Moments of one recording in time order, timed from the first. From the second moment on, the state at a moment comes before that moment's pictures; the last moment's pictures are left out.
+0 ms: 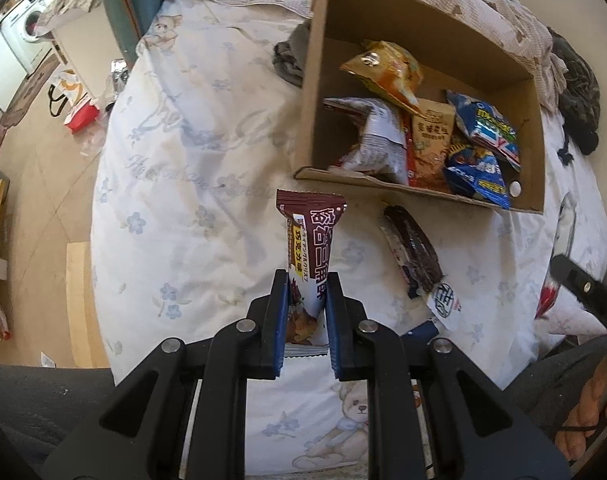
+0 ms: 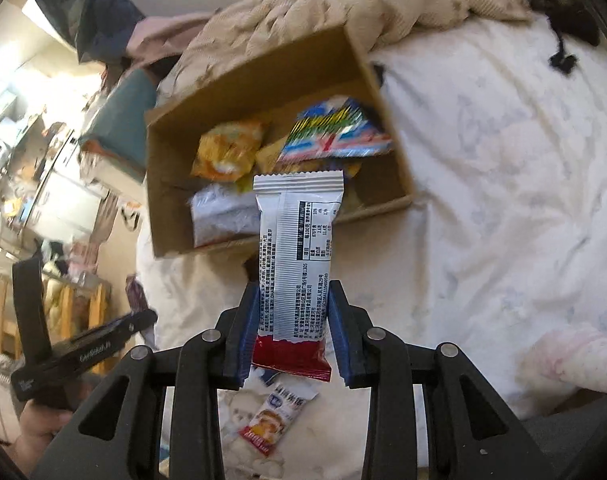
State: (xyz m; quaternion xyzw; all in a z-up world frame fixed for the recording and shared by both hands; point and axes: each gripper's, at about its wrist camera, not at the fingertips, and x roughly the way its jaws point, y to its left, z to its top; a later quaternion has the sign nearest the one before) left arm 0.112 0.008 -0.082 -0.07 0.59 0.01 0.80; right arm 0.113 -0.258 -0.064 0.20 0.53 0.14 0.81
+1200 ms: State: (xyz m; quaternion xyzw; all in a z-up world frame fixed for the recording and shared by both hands) left arm 0.184 0.011 0.004 -0.09 0.48 -0.01 0.87; right arm 0.159 -0.282 -0.023 0.28 0.42 0.15 0.85
